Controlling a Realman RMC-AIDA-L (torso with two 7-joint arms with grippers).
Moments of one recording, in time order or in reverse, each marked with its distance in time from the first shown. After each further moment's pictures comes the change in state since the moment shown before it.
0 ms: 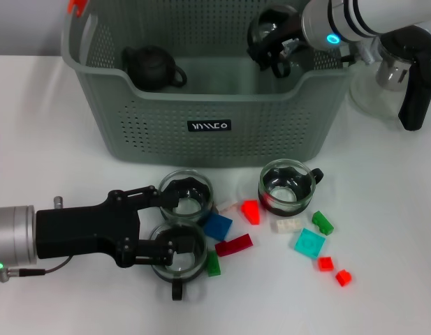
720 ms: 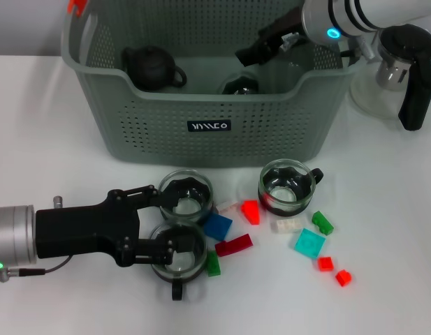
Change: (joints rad) left arm 0.000 -0.001 -0.003 0.000 0.000 -0.001 0.000; right arm -0.006 0.000 0.000 -0.030 0.000 -0.010 0.011
